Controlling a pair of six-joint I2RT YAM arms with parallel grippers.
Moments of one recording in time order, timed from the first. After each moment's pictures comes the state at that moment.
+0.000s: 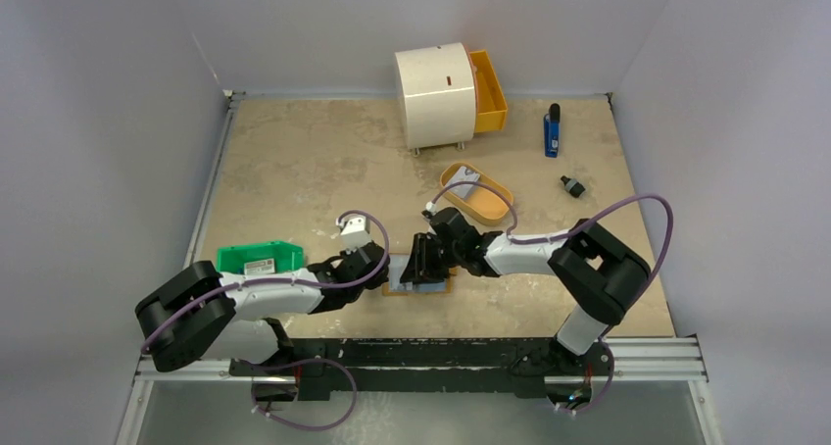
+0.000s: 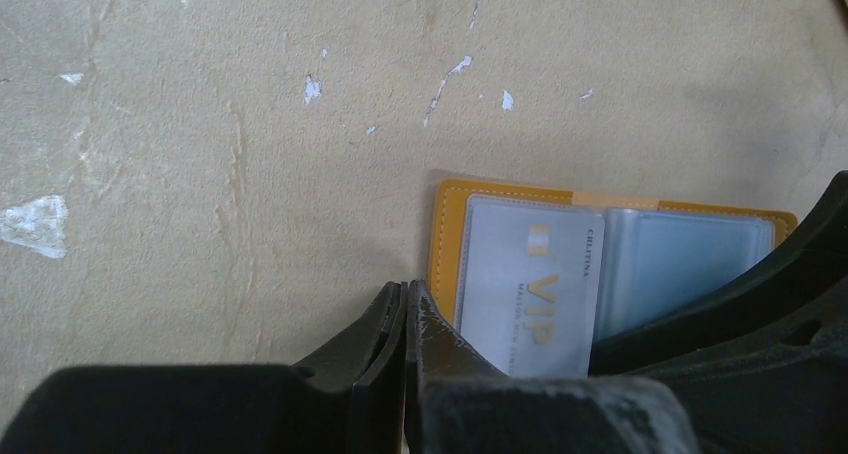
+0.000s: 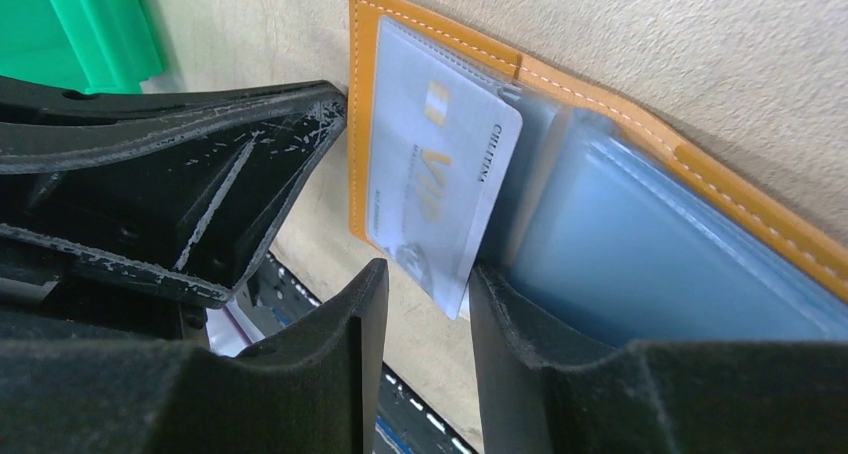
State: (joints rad) left arm -0.96 1.31 0.43 0.01 -0.49 -0.99; right arm 0.85 1.67 0.72 0.11 -0.32 0.93
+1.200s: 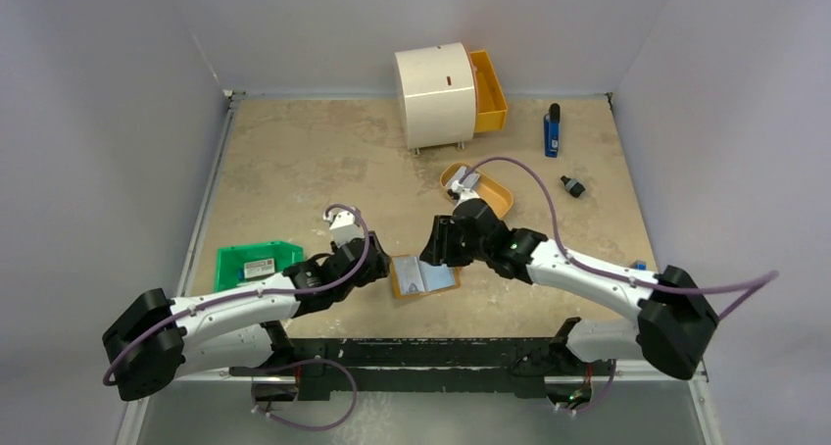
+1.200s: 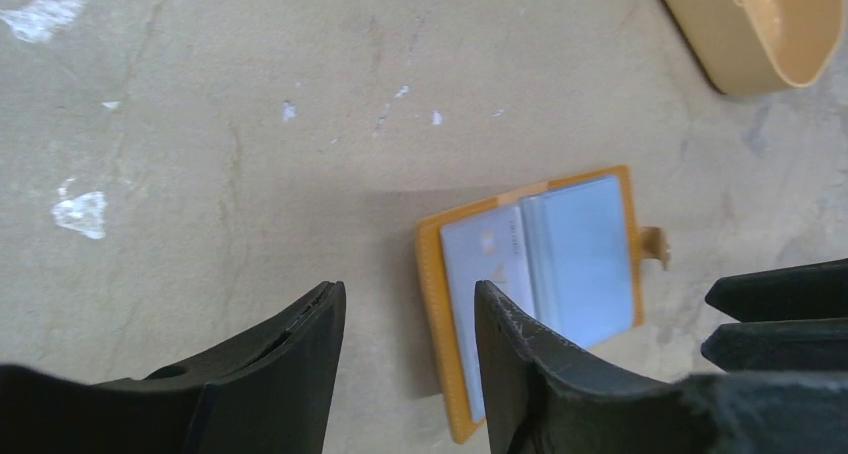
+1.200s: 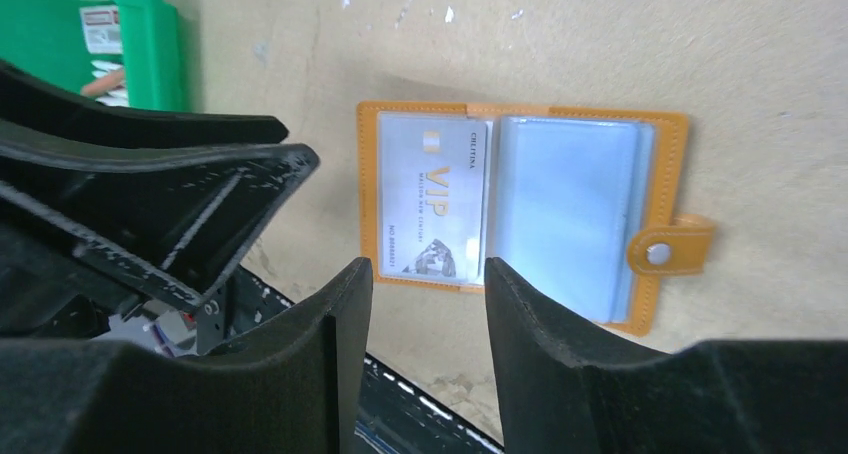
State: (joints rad) left arm -0.96 1.07 0.47 -0.18 -0.52 -0.99; right arm 0.86 1.31 0.77 -0.23 -0.03 0.79
